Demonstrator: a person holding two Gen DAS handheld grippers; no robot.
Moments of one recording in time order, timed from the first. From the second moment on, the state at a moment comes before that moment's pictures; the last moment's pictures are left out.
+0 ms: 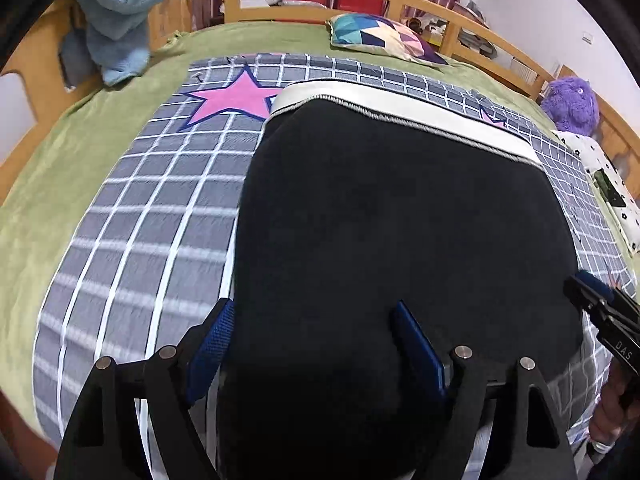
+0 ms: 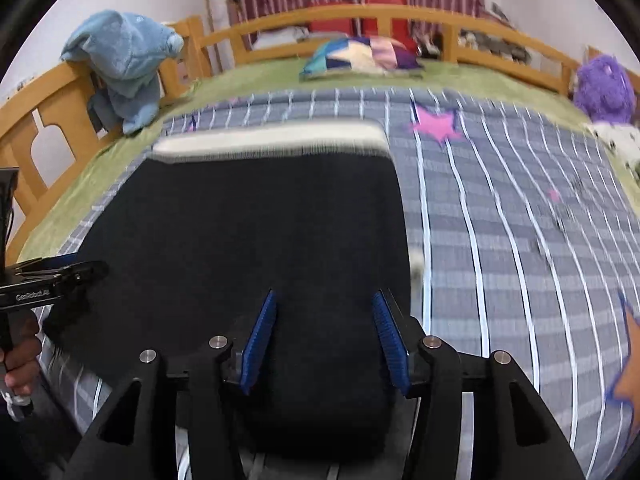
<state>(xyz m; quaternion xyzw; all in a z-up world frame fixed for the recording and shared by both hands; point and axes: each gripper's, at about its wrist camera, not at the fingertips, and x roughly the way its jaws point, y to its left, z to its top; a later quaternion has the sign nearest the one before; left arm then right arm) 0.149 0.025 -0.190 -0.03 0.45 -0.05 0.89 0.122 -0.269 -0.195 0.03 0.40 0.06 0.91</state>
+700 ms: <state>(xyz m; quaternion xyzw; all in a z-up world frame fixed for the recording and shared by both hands) -0.015 -0.023 -0.032 0.01 0.32 -0.08 0.94 -0.036 -0.266 -0.057 0.04 0.31 0.00 0.95</state>
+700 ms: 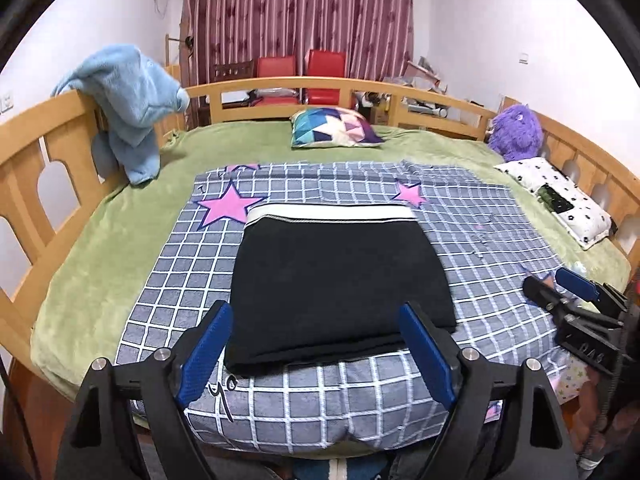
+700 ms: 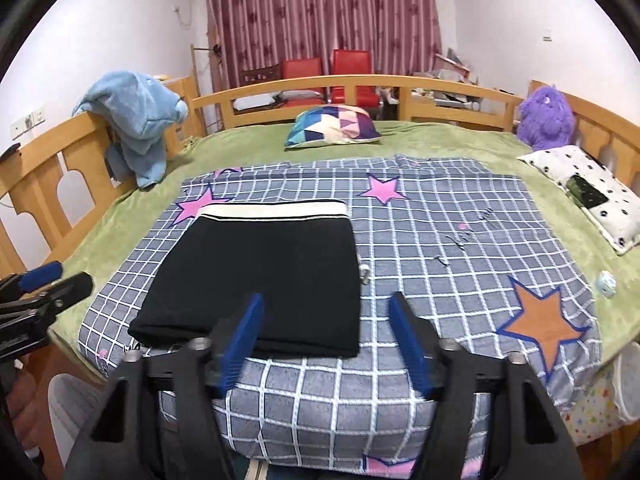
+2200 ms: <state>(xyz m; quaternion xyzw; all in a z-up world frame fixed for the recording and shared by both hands) -0.049 -0.023 -0.020 0.00 0.31 -0.05 0.95 -0.079 -0.267 -0.026 0.02 0.29 -0.03 0.96</state>
